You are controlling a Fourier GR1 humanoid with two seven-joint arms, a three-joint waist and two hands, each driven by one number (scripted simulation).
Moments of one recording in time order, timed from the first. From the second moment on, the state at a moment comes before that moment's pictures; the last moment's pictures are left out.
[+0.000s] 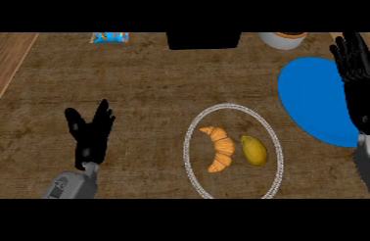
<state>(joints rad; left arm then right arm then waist) -0.15 0.25 -0.26 -1.28 0.41 0.46 0.16 -0.28 -0.47 0.02 -1.63 -0.18 -0.16 0.00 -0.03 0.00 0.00</state>
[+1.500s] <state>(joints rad) -0.05 0.46 -0.21 -1.34 0.31 0.17 -0.17 -0.06 -0.02 0.64 -1.41 0.87 -0.88 0.49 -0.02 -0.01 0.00</state>
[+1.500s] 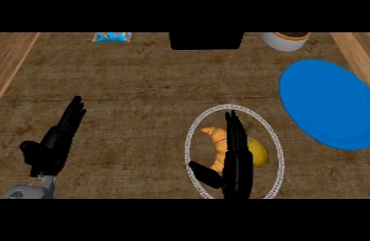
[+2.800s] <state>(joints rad) -0.06 0.39 -0.15 -1.33 0.23 0.11 -0.17 -0.09 -0.01 0.60 -1.64 1.01 -0.09 1.06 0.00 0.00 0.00</state>
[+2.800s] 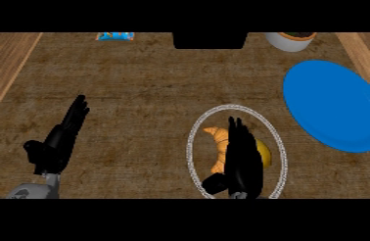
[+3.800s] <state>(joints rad) -0.04 0.33 -0.06 -1.35 0.15 0.04 -0.14 -0.22 -0.01 0.49 -1.30 0.91 -0.17 0.90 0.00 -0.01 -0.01</state>
